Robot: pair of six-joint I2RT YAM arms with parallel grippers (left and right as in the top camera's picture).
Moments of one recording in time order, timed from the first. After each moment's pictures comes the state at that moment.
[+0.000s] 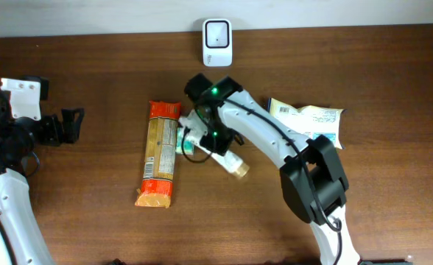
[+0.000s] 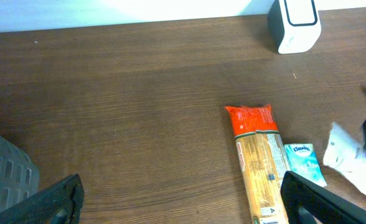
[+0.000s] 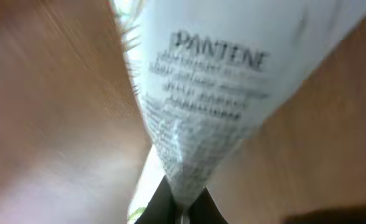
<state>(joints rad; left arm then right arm) 0.54 1.35 1.30 -0.78 0.57 0.45 0.65 2.22 1.88 -1.24 -0.04 -0.51</state>
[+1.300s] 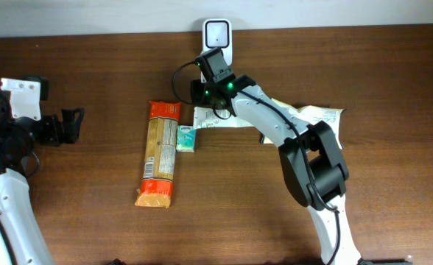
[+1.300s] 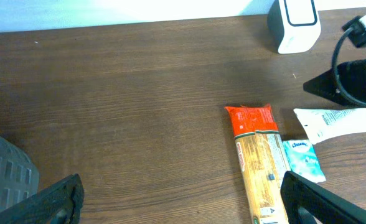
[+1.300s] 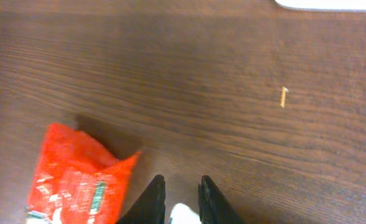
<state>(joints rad) 0.54 1.35 1.30 -0.78 0.57 0.45 0.54 2.31 1.84 -0.44 -0.10 0.44</state>
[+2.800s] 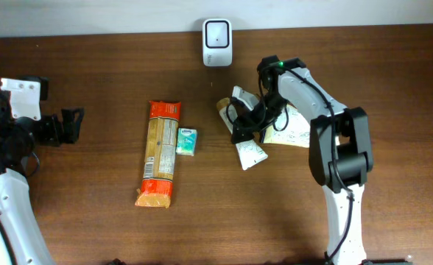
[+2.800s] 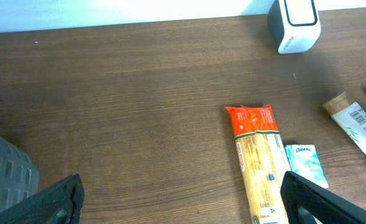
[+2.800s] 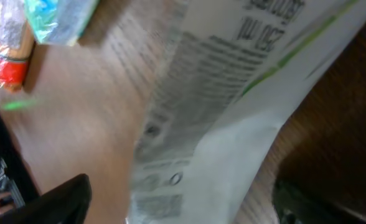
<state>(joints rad) 0.54 1.35 1.30 -0.78 0.57 0.45 0.25 2.35 1.85 -1.22 -0.61 -0.53</state>
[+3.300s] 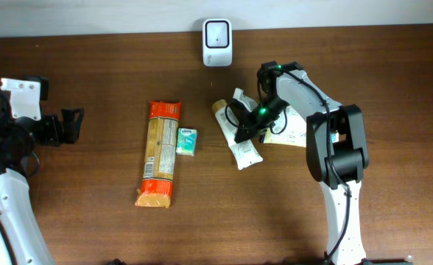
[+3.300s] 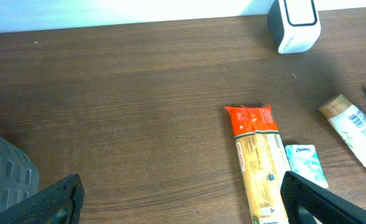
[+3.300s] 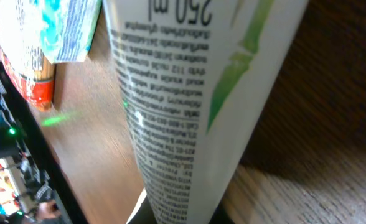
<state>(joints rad) 0.54 1.35 1.30 -0.78 0.57 0.45 0.25 2.40 1.86 -1.24 -0.69 -0.42</state>
